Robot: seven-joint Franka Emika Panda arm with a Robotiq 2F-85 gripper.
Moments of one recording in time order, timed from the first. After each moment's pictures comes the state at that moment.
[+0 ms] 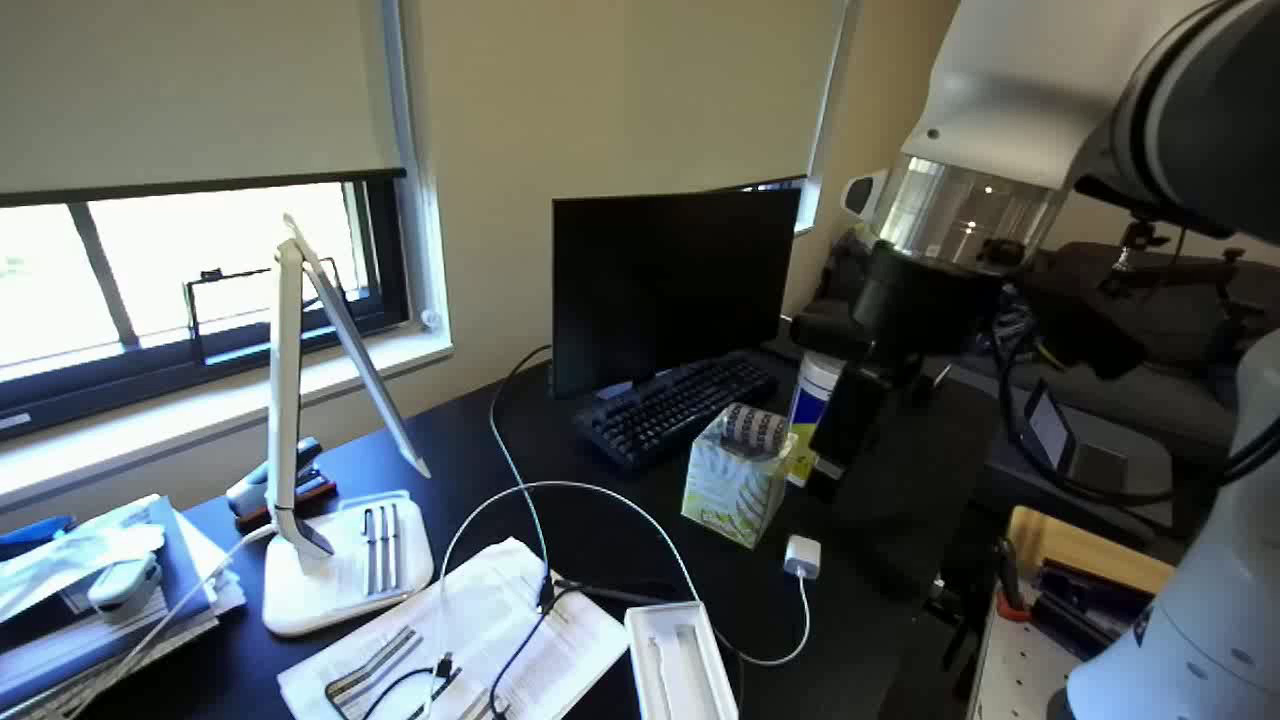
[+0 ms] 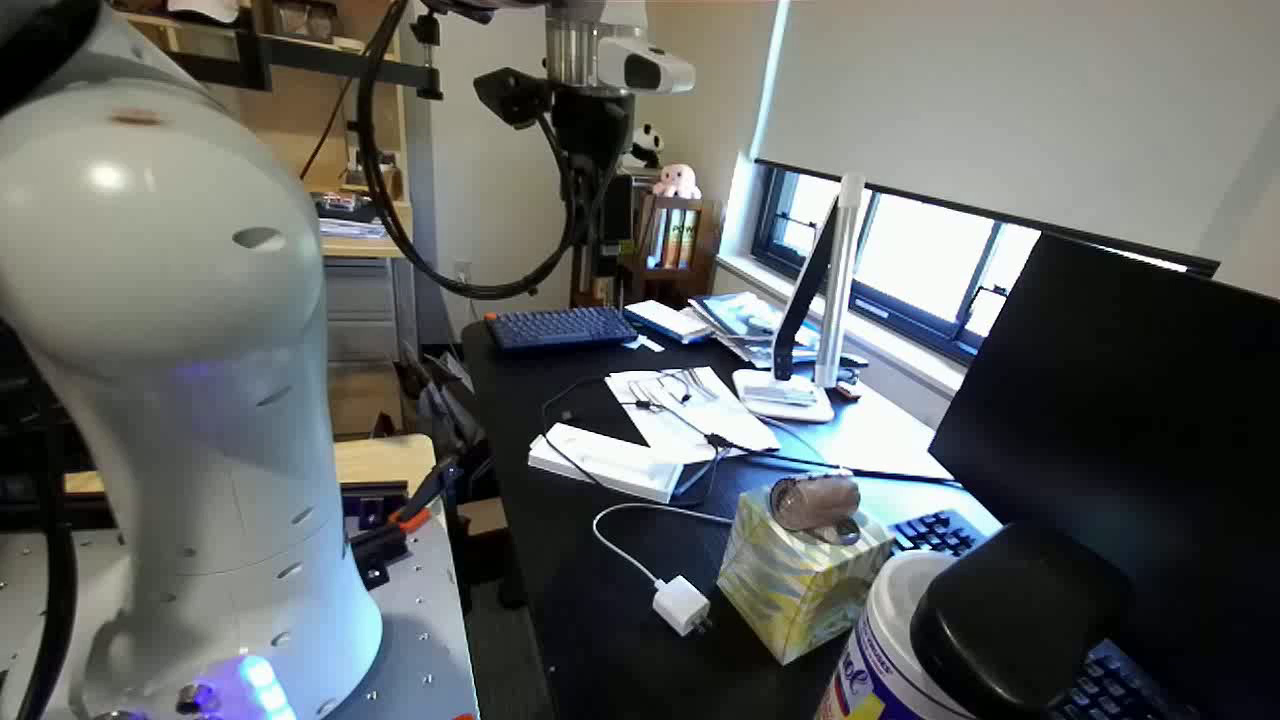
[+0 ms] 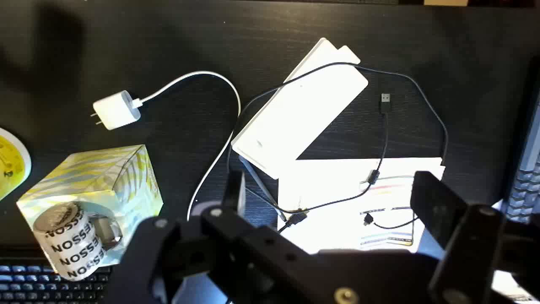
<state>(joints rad) 0.23 -0.76 0.31 -2.79 0.28 2.17 0.36</state>
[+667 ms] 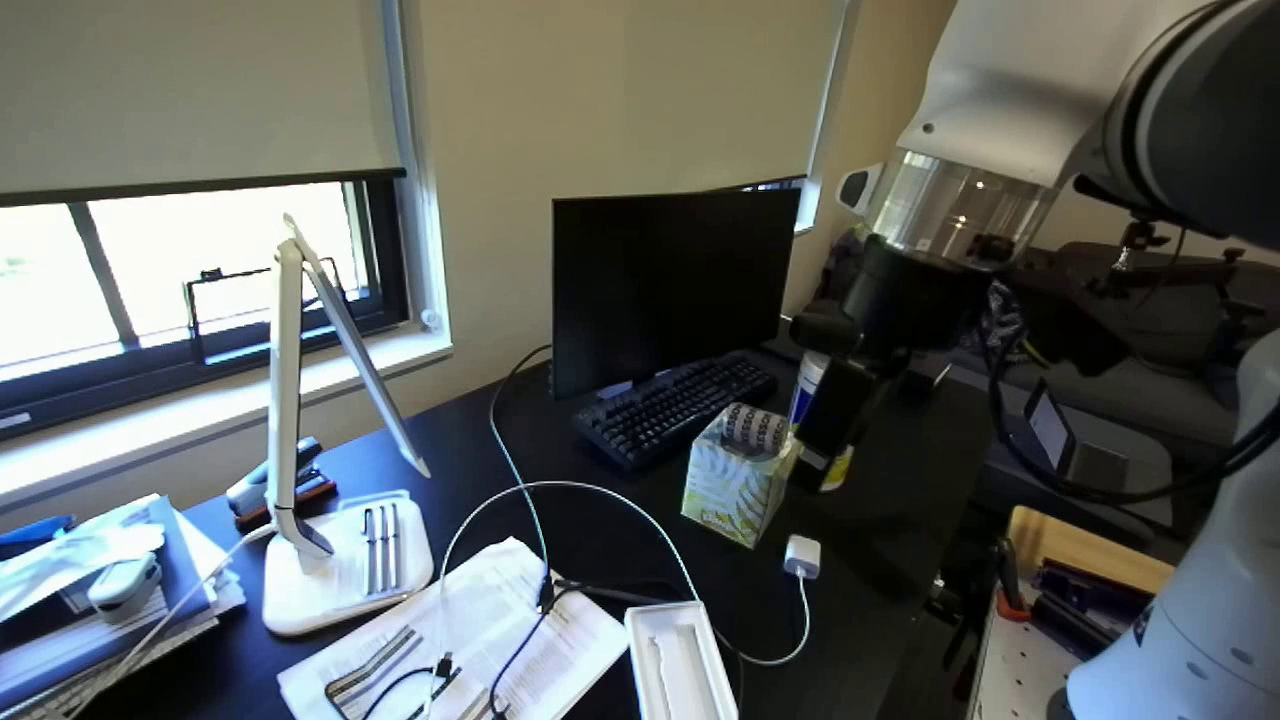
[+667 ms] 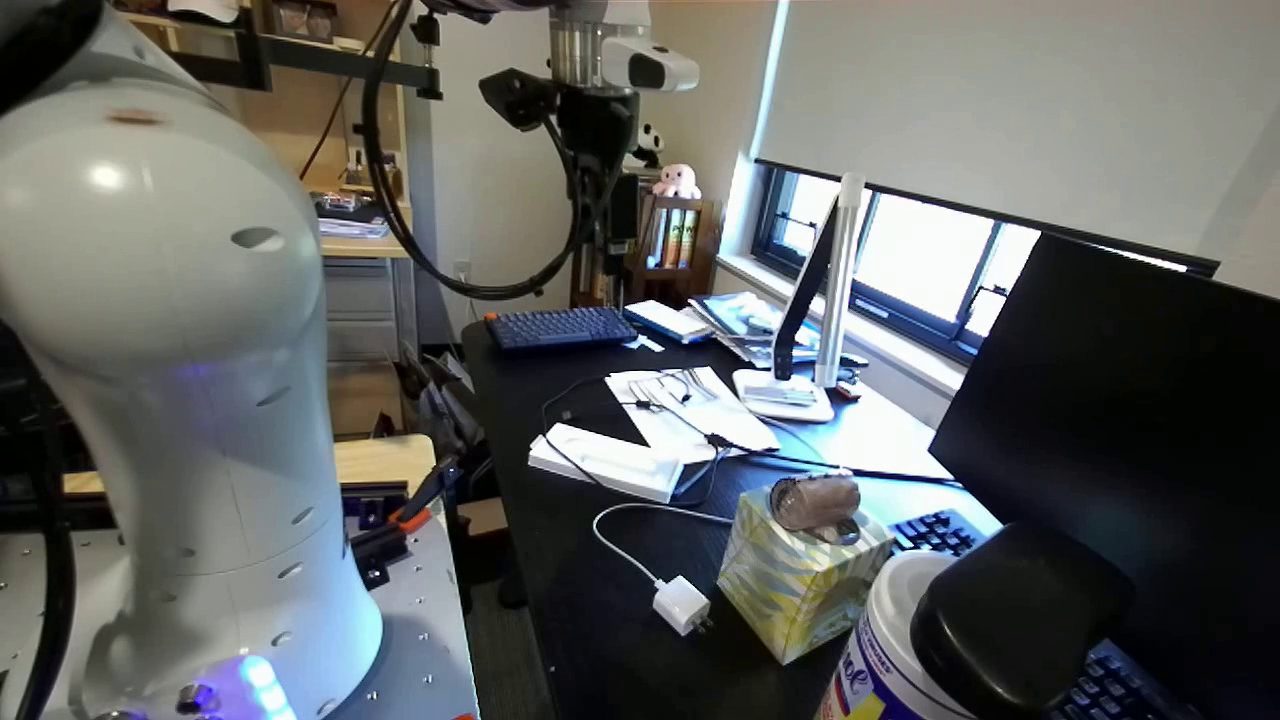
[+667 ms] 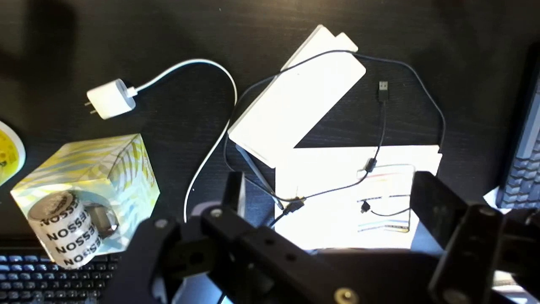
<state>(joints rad) 0.23 -0.75 0.31 -2.79 0.28 2.21 0.36</state>
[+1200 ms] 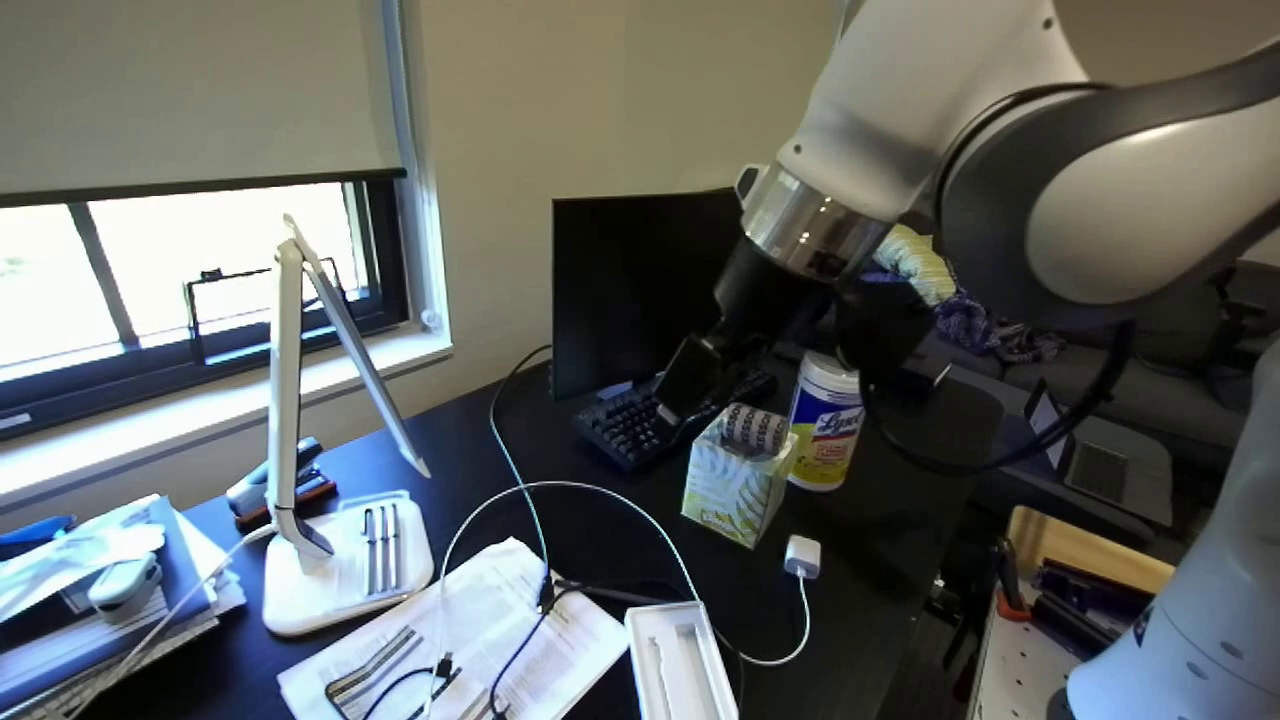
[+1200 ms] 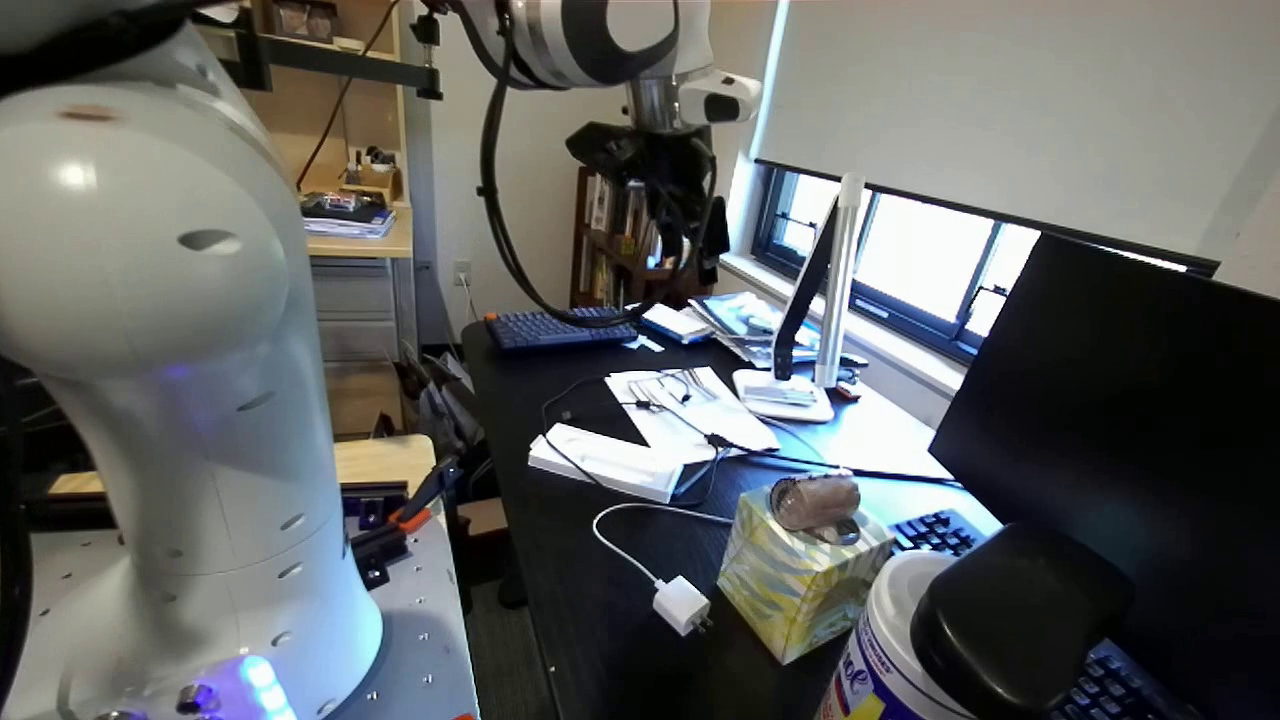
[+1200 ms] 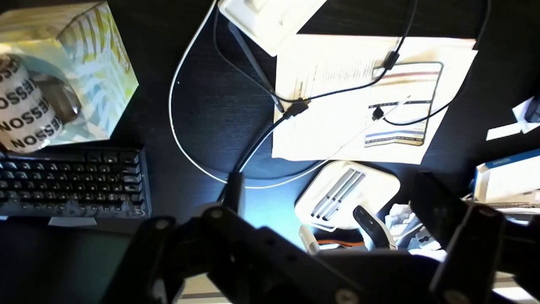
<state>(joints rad) 0.12 -0.45 0.34 -2.69 0.12 2.62 0.37</state>
